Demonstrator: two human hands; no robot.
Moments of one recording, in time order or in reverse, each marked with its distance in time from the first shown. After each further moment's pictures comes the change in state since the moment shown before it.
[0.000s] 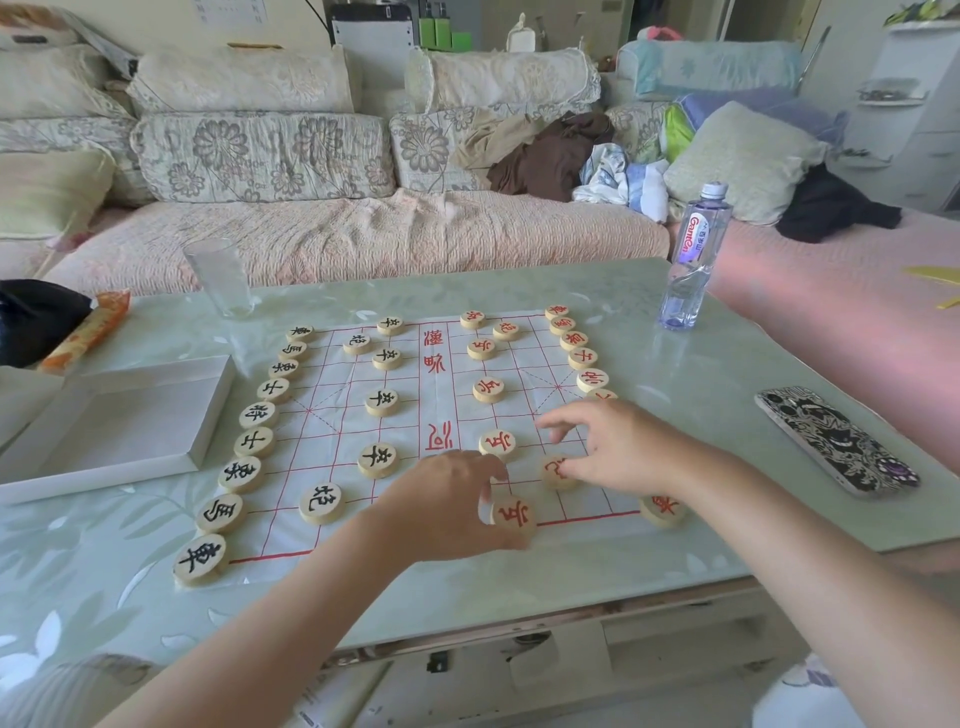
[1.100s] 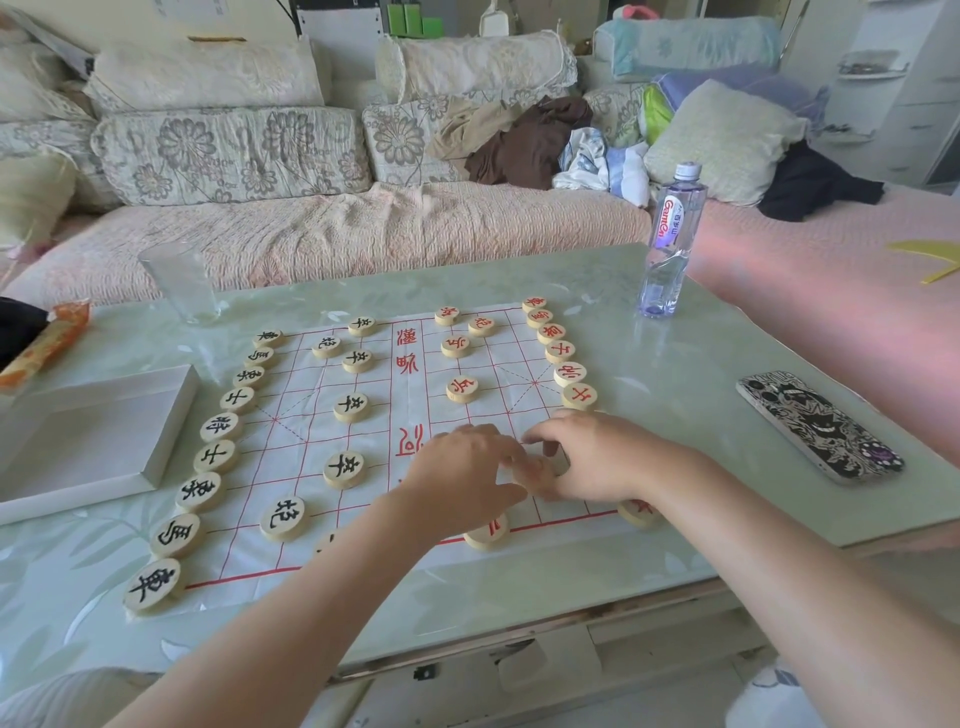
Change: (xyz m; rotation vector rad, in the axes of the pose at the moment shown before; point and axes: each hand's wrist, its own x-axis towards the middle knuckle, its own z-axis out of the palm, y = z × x) left_hand 0.054 0.027 0.014 0.057 0.097 -0.026; right_hand 0.009 0.021 0.010 -0.223 -0.092 0.009
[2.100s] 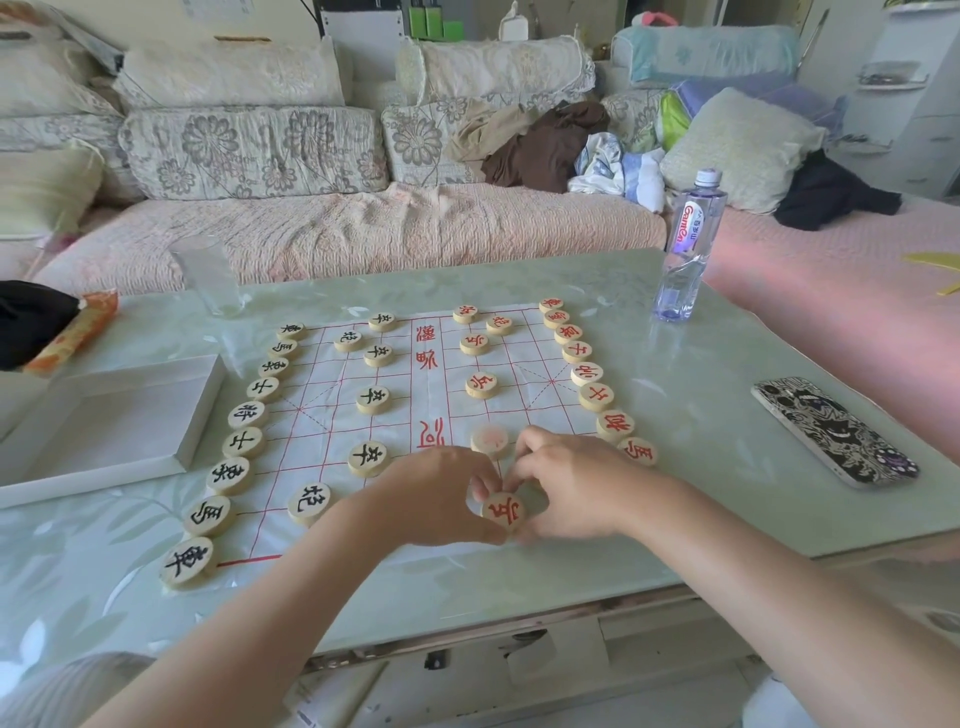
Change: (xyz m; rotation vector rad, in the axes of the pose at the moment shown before) left_hand -0.042 -0.034 -0.024 -0.154 -0.237 -0.055; right_hand -0.017 -0.053 0.011 -0.111 -0.043 -0.149
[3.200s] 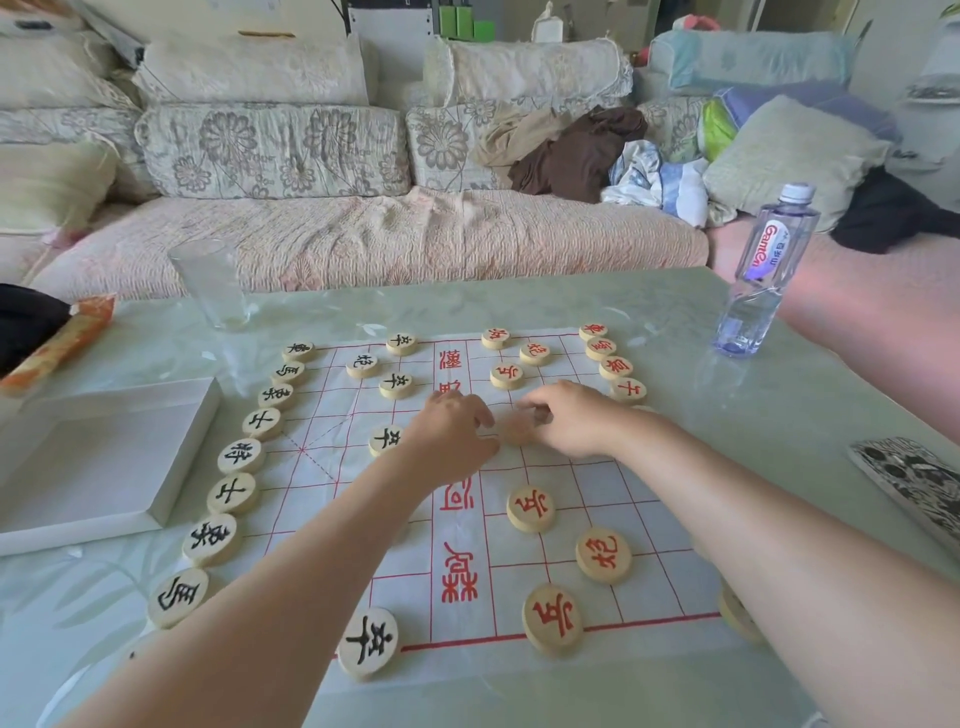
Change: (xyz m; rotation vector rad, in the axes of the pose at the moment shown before) left_hand 0.131 -0.080 -0.025 -0.028 0.305 -0.187; right_hand 0.157 0.053 -0.028 0.248 0.009 0.244
